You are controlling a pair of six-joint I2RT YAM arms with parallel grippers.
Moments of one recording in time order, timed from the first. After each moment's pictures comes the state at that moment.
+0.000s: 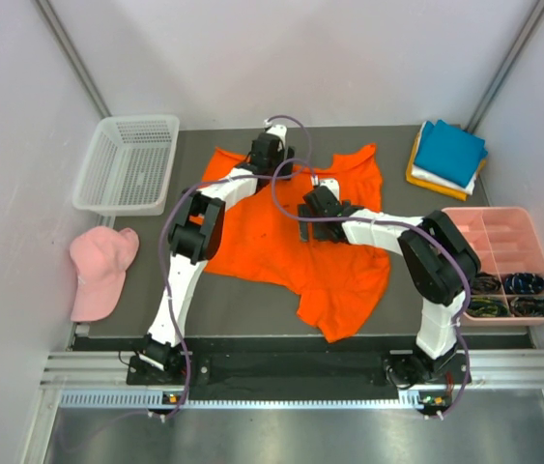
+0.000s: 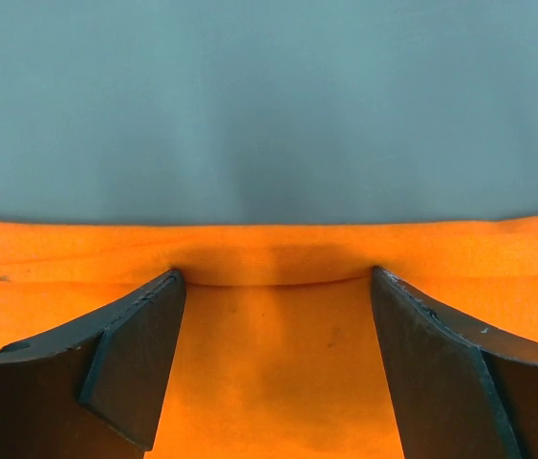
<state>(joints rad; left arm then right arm) -0.43 2.50 2.00 -0.06 -0.15 -0.11 0.65 1.87 1.14 -0.22 0.33 0.44</state>
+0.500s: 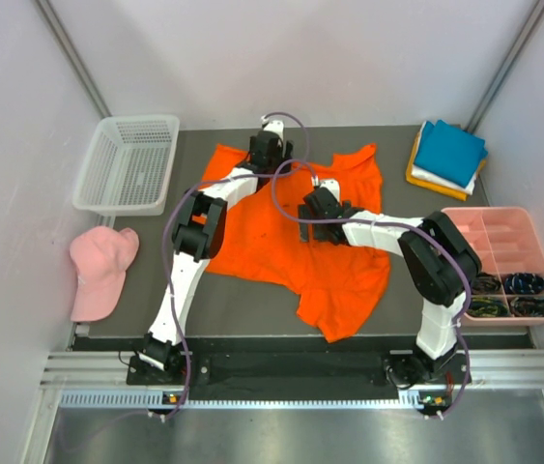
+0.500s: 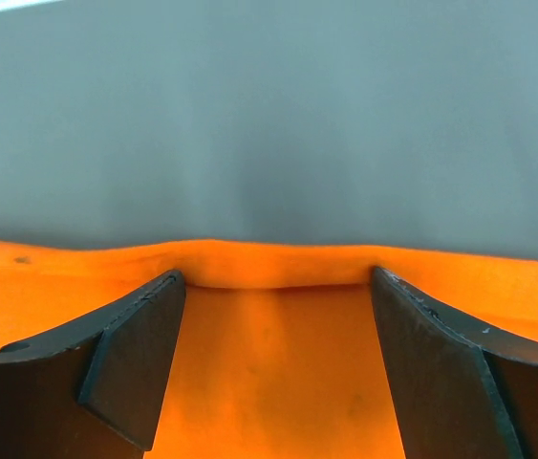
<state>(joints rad) -0.42 2.57 2.09 -0.01 -0.18 -0.13 0.65 1.87 1.12 -0.19 0.34 0.44</state>
